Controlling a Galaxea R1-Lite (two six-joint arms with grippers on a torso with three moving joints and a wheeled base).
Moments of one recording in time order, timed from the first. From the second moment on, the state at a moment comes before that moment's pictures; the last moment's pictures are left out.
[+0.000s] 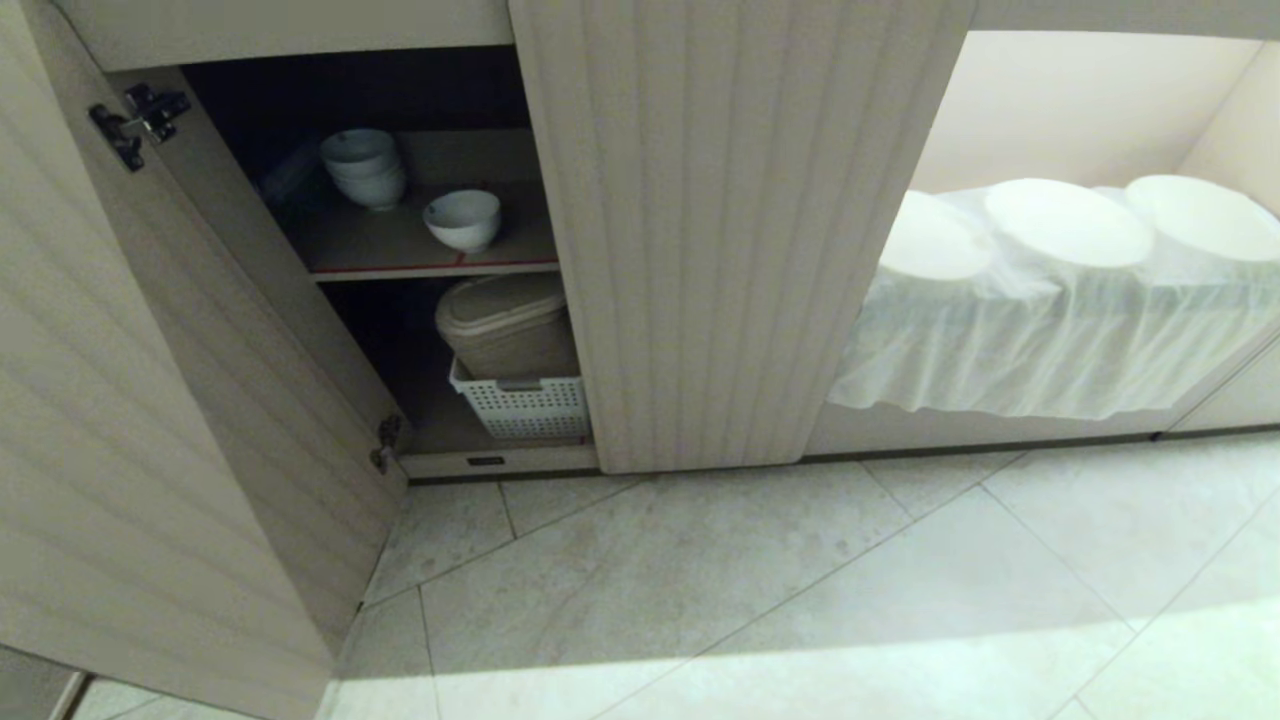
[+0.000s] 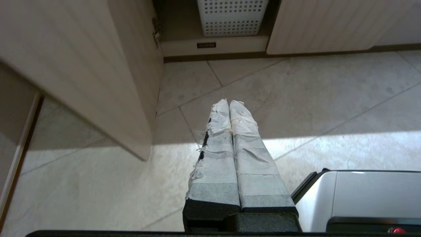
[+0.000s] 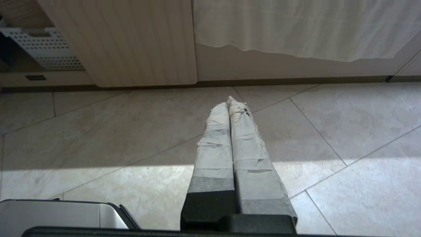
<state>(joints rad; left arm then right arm) 0.00 0.00 -0.12 0.28 0.01 0.00 0.00 0.00 0.00 0.00 0.00 -0.01</state>
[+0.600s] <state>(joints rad) 0.00 0.00 -0.12 0.28 0.01 0.00 0.00 0.00 0.00 0.00 0.00 -0.01</state>
